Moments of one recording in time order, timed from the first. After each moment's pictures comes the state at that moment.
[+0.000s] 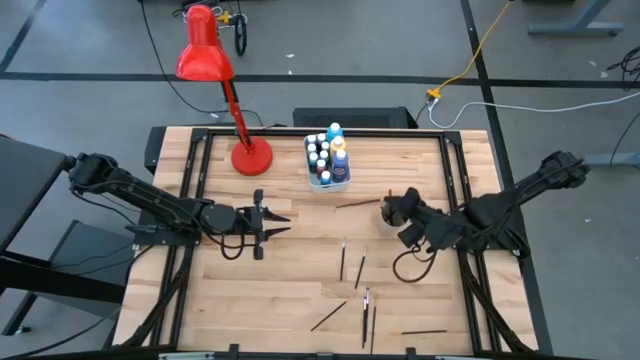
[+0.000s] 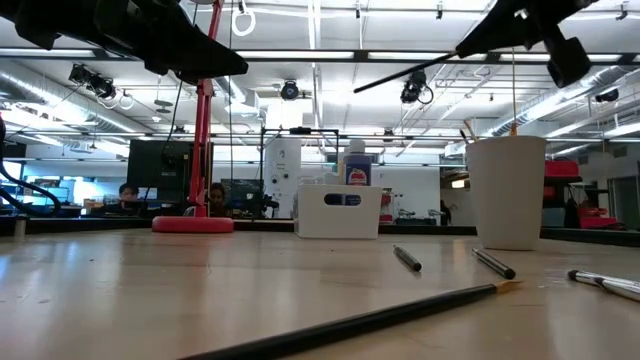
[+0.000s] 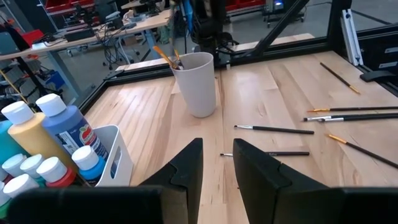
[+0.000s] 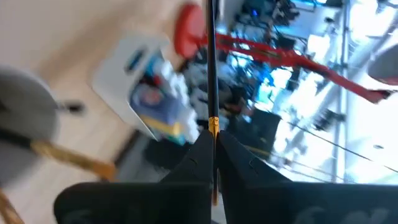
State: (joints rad) left arm -0.30 1.08 0.44 0.42 -0.41 0.09; right arm 0.47 1.00 0.75 -0.39 0.98 -1.21
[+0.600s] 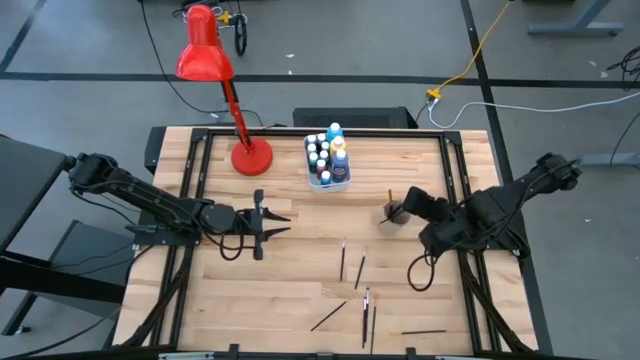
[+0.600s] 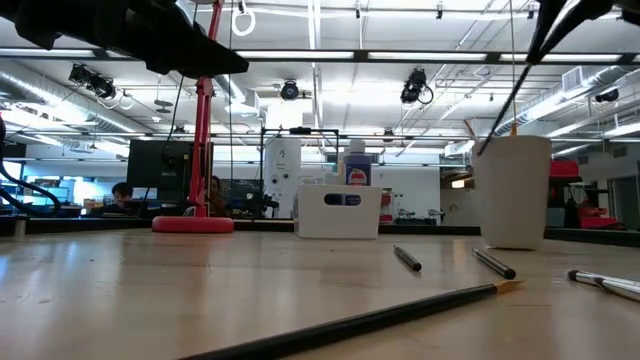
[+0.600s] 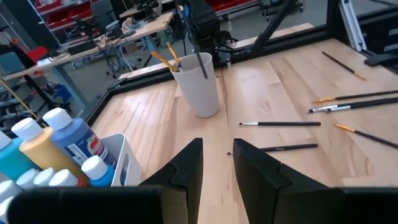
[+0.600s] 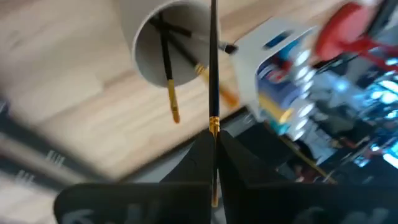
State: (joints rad) left arm -0.29 1.08 0.44 0.42 -0.41 0.18; right arm 0.49 1.20 1.22 -1.46 0.66 -0.80
